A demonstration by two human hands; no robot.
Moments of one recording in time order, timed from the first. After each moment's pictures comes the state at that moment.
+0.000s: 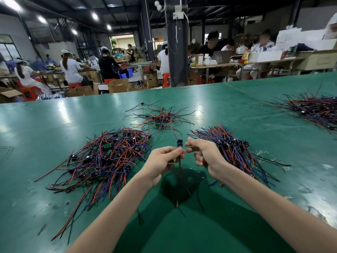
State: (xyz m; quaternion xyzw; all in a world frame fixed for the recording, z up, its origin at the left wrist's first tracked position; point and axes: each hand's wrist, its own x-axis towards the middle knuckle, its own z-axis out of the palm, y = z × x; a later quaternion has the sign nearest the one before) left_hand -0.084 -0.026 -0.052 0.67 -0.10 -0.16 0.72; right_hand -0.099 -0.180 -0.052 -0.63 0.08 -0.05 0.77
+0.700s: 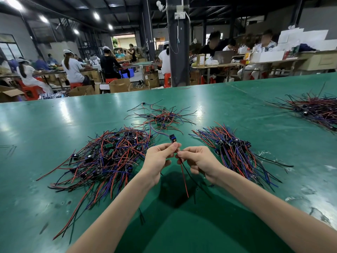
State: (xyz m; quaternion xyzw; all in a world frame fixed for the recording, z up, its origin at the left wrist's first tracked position) left_hand -0.086 -0.024 -0.049 0.67 -0.06 -0.08 0.73; right_hand -0.108 -0.164 -0.059 -0.66 -0.02 0.02 0.75
